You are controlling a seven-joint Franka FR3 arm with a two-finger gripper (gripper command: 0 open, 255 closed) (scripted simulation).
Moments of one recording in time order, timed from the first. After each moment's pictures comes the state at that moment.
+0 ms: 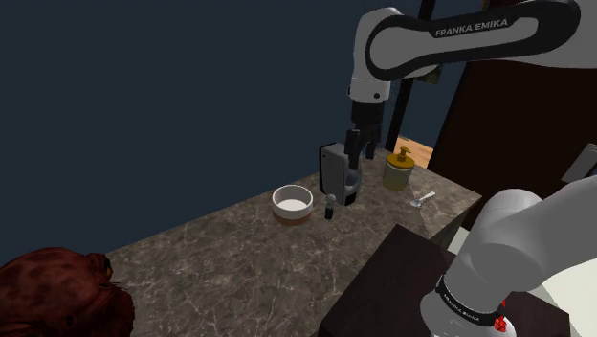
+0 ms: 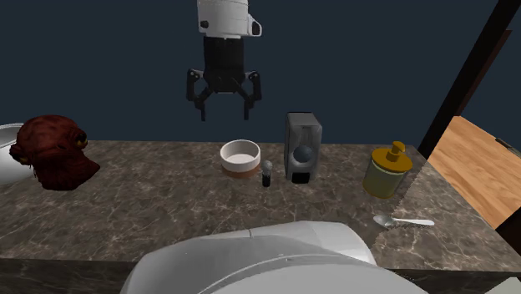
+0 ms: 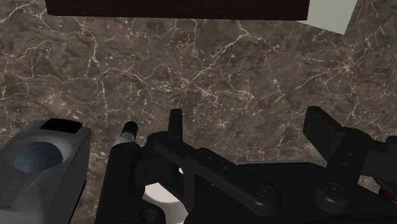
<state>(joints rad) -0.02 -0.62 -0.01 -2.42 0.08 1.68 -0.07</state>
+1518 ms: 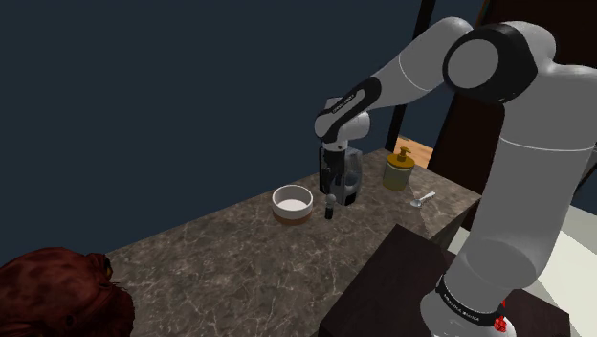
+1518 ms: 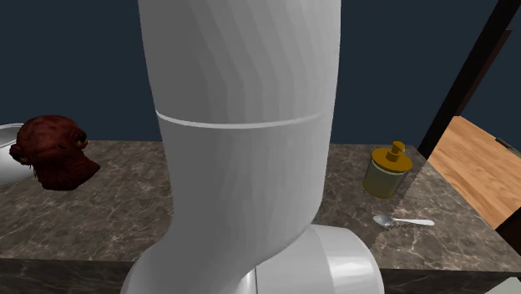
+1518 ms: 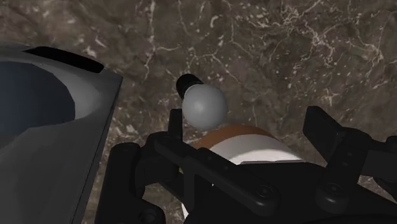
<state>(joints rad) -0.09 0.19 -0.18 -2.22 0.15 2.21 -0.52</state>
